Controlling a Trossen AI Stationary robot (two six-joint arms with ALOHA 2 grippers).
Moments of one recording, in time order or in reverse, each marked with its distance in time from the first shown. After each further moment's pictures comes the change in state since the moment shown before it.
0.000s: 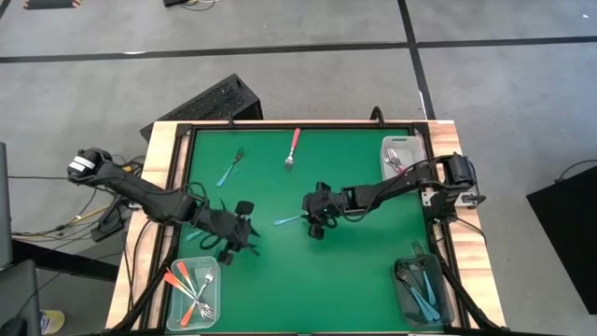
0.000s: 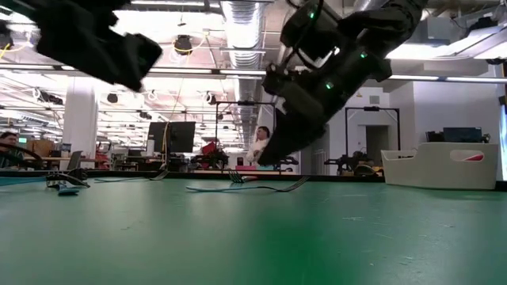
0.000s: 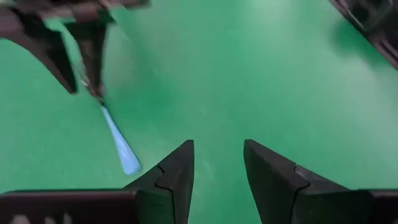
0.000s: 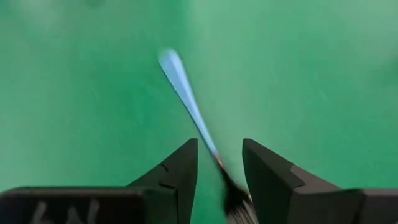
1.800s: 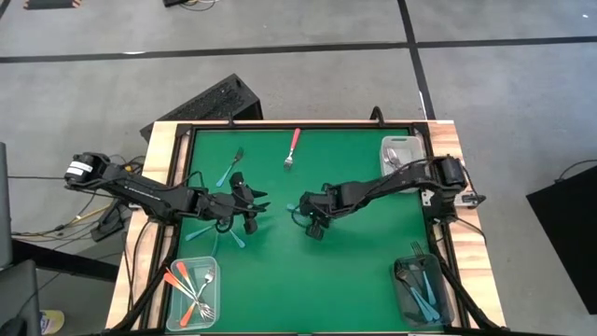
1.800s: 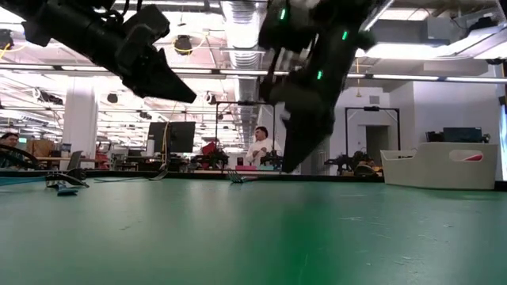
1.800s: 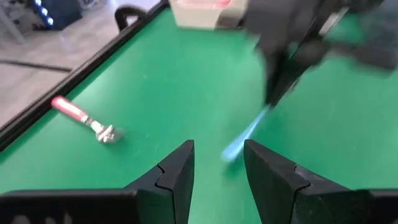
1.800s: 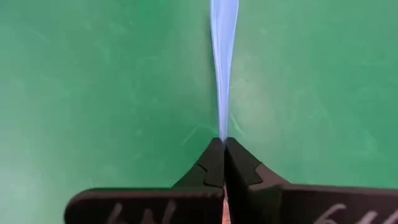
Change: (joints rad) left arm 0.154 0.000 -0.153 0.355 -0.446 -0.218; right arm 0.036 0.055 0.282 -0.595 0.020 0.262
